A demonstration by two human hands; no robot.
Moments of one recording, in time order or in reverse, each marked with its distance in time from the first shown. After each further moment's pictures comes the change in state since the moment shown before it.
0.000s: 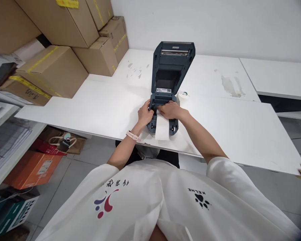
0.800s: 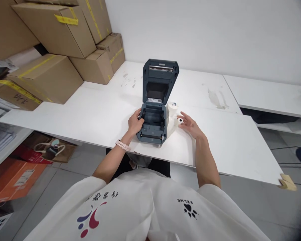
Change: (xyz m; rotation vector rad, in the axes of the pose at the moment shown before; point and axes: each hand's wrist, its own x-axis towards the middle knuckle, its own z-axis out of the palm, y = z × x) left_hand 0.002 -0.007 0.004 -0.060 0.074 -0.043; right_hand -0.094 0.153 0.110 1.392 0.492 0.157
